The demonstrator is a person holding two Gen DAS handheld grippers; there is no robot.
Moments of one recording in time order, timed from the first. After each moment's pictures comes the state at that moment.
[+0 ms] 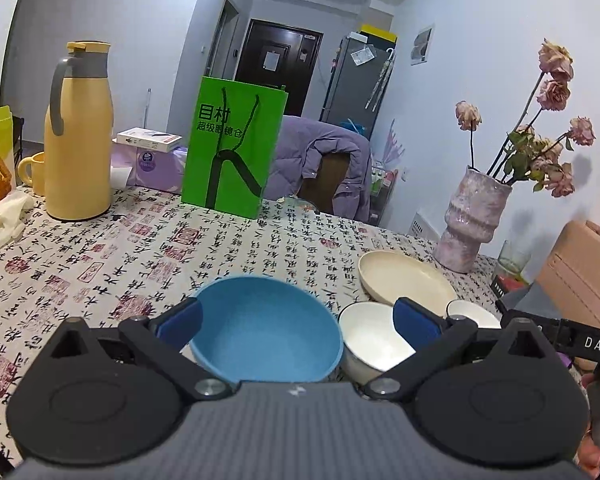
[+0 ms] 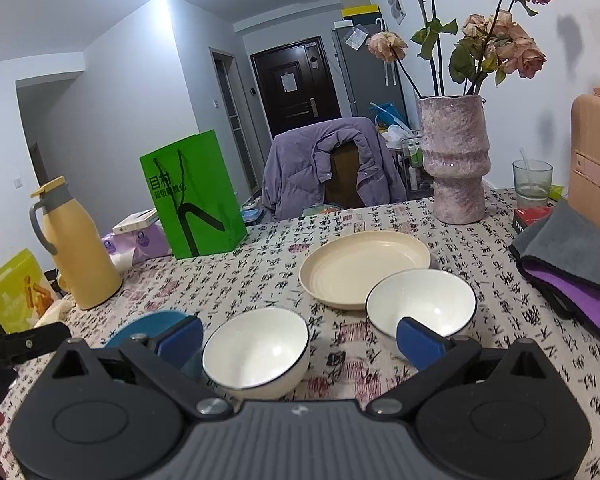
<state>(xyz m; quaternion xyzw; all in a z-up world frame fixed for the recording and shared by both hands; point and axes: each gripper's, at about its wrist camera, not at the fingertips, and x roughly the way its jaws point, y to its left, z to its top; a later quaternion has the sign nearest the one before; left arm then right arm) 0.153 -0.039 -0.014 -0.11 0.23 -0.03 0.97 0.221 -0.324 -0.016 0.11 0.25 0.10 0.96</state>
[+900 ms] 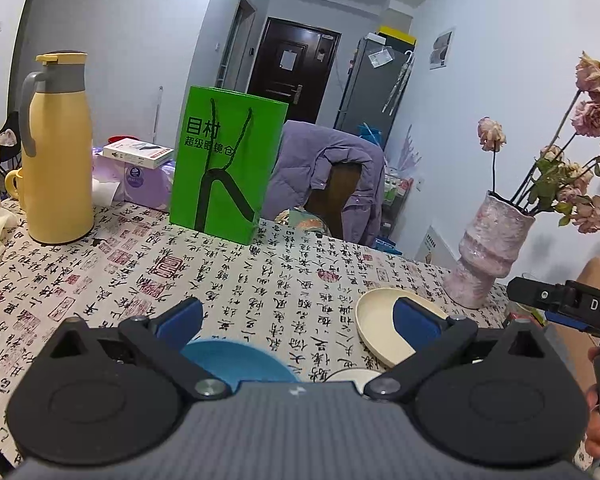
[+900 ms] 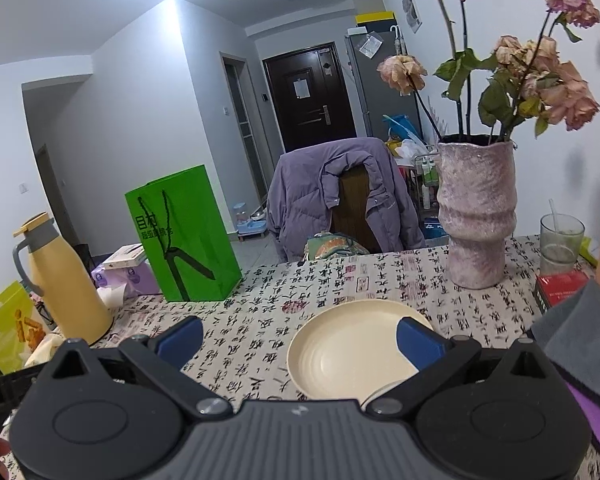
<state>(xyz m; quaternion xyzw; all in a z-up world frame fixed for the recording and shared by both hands) 0.236 -0.066 0.016 -0.13 0.23 0.00 0.96 0.332 -0.347 0.036 0.10 0.24 0.12 0.96</state>
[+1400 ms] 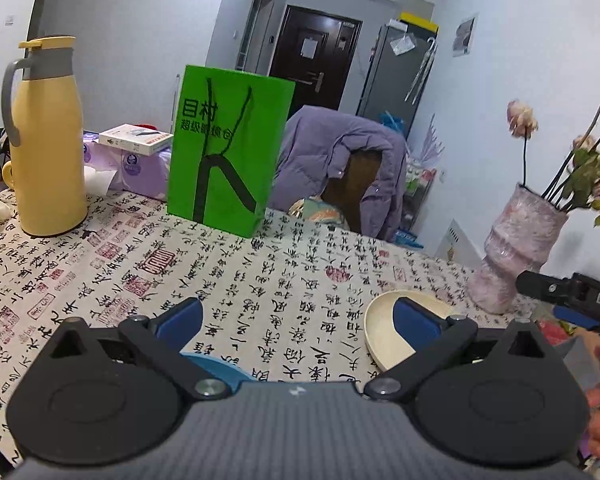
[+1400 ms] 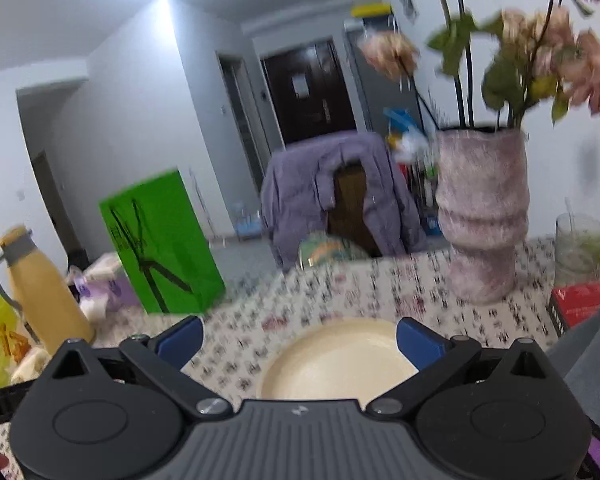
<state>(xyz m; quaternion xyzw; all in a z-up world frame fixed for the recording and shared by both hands) 0.293 -0.098 0.000 -0.12 0.26 0.03 0.96 0.401 -0.376 0.016 0.11 0.25 0.13 0.95</state>
